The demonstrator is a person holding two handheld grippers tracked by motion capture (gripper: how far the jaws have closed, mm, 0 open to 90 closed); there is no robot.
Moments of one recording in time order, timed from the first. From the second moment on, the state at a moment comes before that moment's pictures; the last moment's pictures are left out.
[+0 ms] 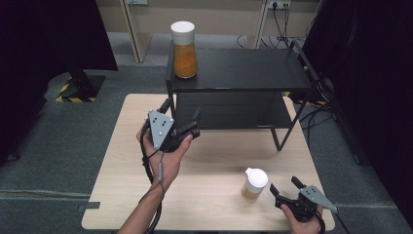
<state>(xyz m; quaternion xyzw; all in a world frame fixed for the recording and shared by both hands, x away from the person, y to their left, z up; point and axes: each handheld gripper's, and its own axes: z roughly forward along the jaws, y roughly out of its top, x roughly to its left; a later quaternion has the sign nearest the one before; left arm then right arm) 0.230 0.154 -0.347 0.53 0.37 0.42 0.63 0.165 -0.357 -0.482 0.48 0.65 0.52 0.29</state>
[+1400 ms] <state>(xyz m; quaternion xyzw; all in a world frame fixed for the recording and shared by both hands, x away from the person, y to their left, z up) 0.214 0.174 -0.457 0.59 0.37 0.38 0.61 0.165 -0.357 -0.482 0.48 0.65 0.52 0.29</state>
